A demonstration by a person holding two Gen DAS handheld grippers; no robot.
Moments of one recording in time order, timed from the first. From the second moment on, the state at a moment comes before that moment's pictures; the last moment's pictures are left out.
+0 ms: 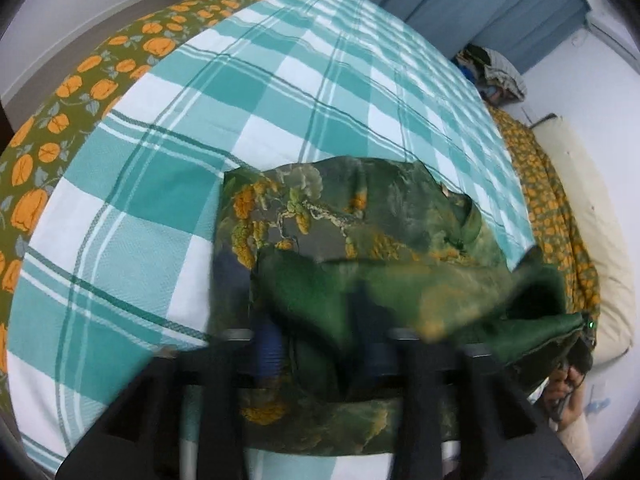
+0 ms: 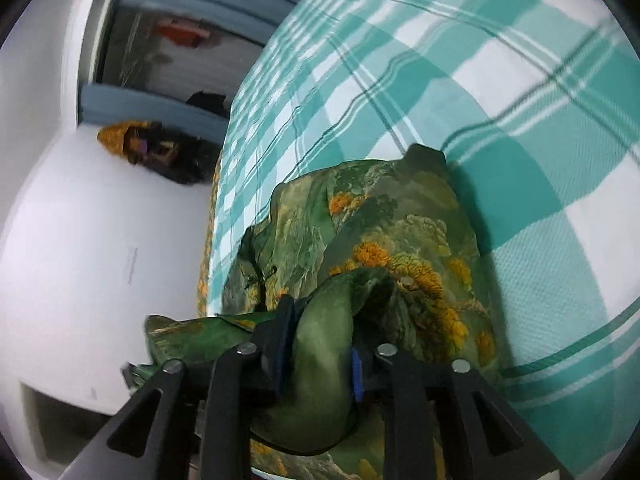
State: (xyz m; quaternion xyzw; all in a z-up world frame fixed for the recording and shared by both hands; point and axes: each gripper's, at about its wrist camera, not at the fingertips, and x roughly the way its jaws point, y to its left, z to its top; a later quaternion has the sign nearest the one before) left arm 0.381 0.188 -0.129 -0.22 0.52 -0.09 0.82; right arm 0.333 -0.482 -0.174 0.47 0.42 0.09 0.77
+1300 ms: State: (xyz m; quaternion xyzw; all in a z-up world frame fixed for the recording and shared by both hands) left arm 0.362 0.168 -0.115 -0.14 0.46 -0.04 0.88; right arm 0.340 -0.342 -0.074 -0.09 0.40 -0.04 0.91
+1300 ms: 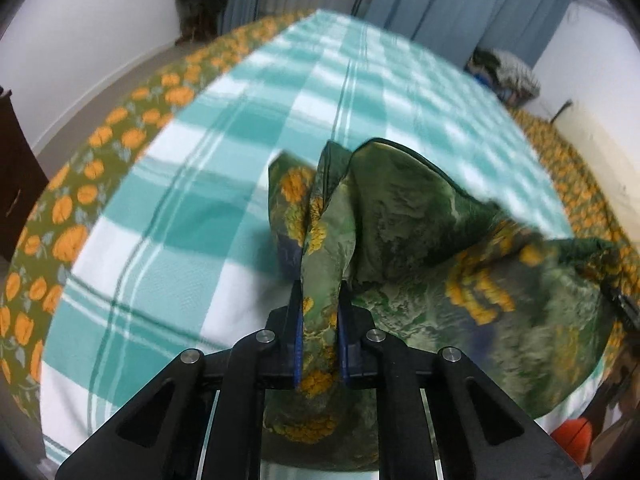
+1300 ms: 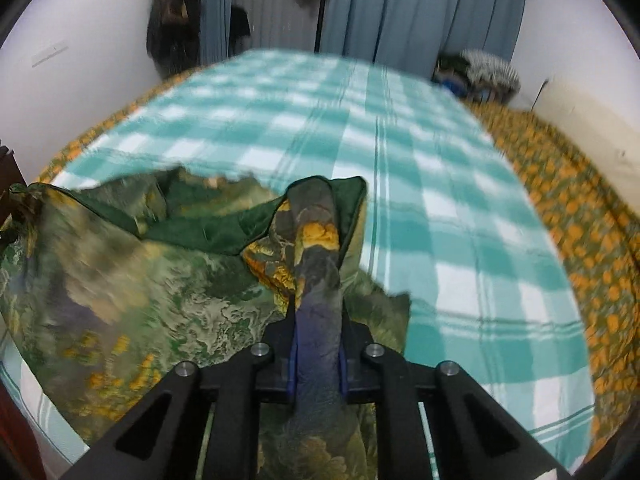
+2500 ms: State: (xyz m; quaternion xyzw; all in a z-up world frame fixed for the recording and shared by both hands) left arm 0.476 0.123 -0.250 -0.06 0.42 0.02 0.90; right arm 0.459 -0.410 -0.229 0.02 0.44 -0.11 0.89
